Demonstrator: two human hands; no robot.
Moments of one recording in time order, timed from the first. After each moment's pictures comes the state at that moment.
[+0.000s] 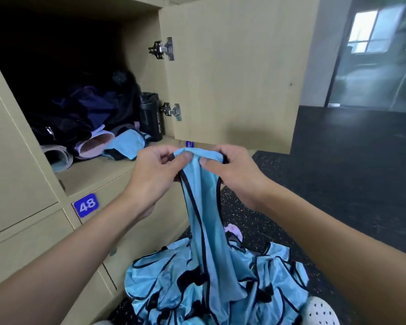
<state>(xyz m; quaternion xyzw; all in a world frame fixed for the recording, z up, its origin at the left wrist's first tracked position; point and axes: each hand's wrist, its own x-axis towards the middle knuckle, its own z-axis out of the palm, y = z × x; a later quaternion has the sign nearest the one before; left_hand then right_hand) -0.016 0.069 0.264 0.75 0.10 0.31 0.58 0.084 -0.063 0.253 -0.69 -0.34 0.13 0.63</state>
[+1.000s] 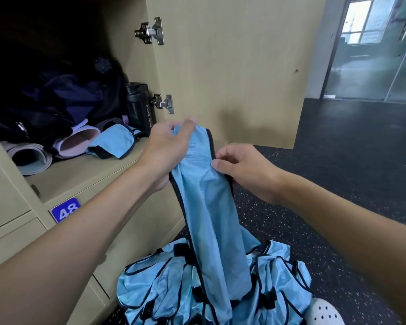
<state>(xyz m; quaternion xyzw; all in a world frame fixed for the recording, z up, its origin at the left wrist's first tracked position) 0.053 0.070 0.279 0.76 0.18 0.29 0.56 0.131 -0.068 0.242 -0.74 -0.36 0.14 0.54</state>
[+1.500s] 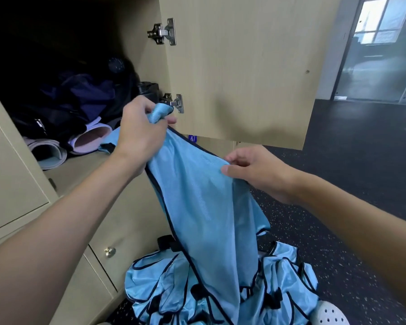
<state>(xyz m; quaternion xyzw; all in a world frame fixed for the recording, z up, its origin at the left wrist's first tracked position) 0.032 0.116 0.294 0.78 0.18 0.41 0.43 0.128 -0.078 0.245 -0.76 -0.37 0.17 0.50</state>
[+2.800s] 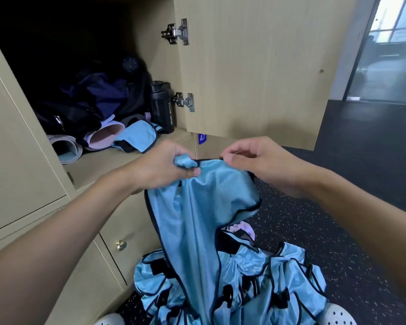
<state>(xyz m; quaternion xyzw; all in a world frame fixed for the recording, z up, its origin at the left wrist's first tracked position) -0.002 0.120 0.272 0.94 0.08 0.10 0.33 0.110 -0.073 0.264 -0.73 -0.43 0.16 0.50</state>
